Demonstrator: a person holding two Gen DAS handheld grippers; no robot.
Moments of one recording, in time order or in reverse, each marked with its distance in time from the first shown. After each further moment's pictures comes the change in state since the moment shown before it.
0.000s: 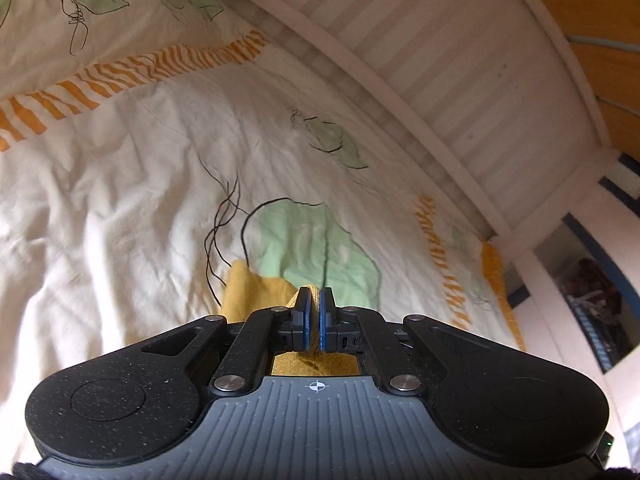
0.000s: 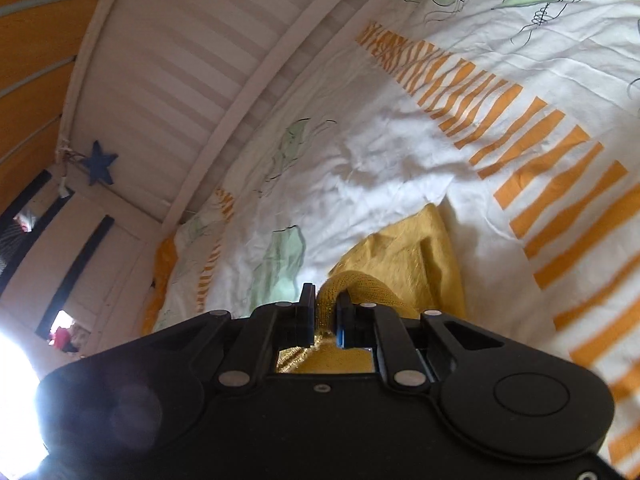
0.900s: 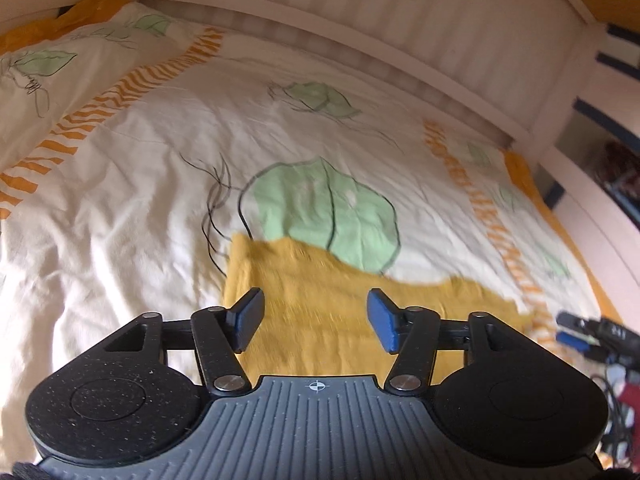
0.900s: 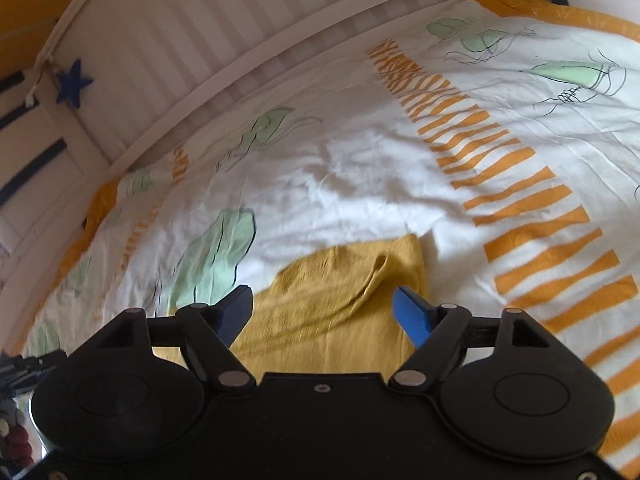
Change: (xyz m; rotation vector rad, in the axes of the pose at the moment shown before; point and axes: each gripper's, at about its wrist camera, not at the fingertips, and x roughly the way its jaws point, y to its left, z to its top) left arm -0.024 -0.055 -0.039 0.340 0.119 0.123; right arm 0.016 0.045 -0.019 -0.328 0.006 -0.210
